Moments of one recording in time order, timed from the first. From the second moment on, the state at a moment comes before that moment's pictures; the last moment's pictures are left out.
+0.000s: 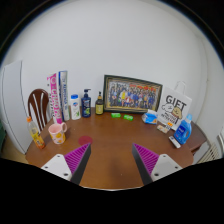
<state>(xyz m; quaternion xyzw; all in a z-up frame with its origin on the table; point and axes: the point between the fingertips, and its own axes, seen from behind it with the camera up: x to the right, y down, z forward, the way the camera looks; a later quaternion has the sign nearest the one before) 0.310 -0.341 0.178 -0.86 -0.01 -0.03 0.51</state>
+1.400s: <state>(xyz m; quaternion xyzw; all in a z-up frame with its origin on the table) -0.134 -0.202 0.036 -0.82 -0.04 0.09 0.56</state>
